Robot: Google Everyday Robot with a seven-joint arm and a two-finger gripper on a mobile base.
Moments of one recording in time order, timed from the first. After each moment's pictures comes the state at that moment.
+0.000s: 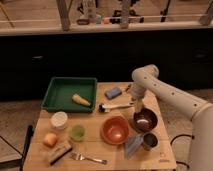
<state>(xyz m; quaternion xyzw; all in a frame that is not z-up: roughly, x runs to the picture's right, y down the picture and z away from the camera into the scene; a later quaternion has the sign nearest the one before) 0.183 0.086 0.870 -0.29 -0.09 -0.12 0.94</state>
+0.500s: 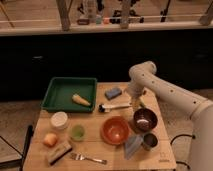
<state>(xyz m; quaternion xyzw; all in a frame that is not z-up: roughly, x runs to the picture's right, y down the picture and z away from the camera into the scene) 0.159 0.079 0.857 -0.30 -0.10 -0.15 0.94</state>
